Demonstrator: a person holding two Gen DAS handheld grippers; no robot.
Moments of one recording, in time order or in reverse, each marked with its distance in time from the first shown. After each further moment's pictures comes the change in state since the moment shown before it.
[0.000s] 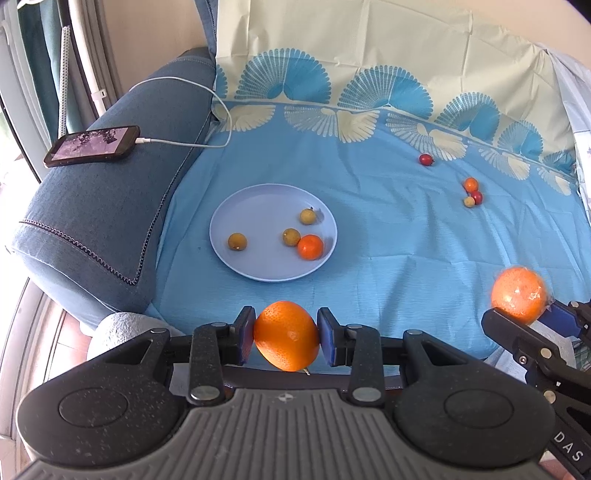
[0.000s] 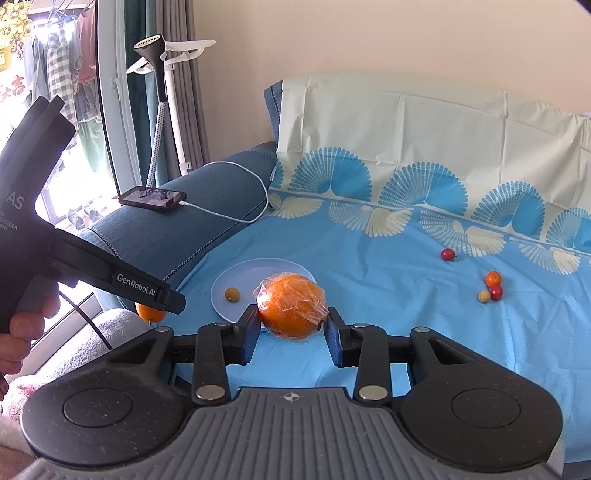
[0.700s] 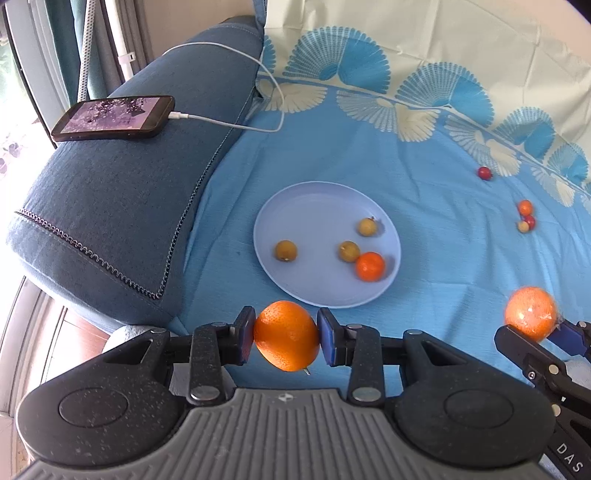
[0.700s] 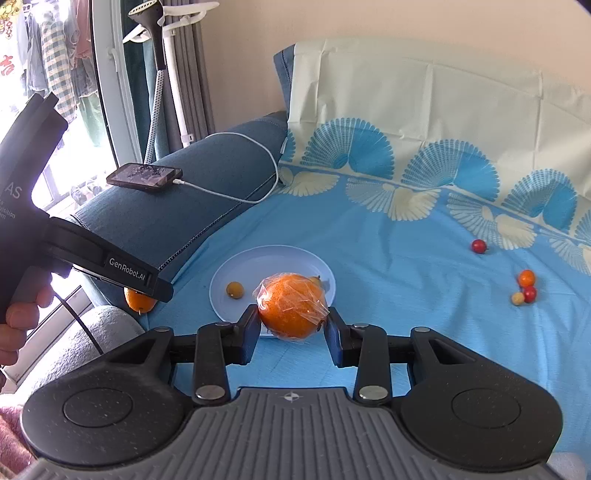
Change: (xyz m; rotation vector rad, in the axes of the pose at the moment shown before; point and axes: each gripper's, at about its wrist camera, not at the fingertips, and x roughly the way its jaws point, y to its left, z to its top) left arm 0.066 0.057 0.044 -0.104 0.084 0.060; right arm 0.088 0.012 0.024 -0.014 0.105 0.037
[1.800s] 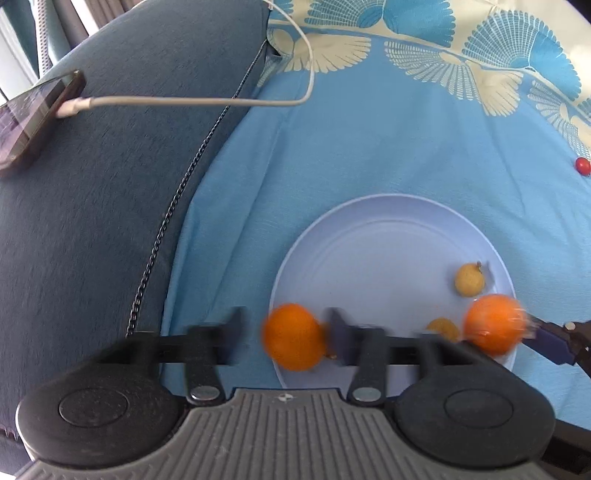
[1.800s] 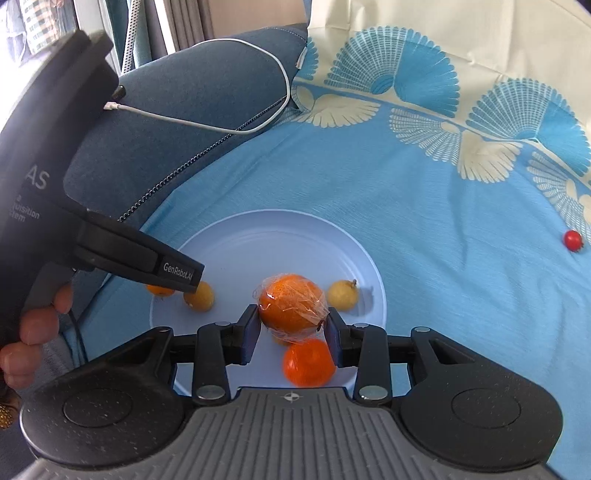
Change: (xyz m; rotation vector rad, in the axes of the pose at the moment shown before) left arm 0.172 0.001 0.080 0.041 0.109 0.132; right arm 0.223 0.001 0.030 -0.049 0.228 0.048
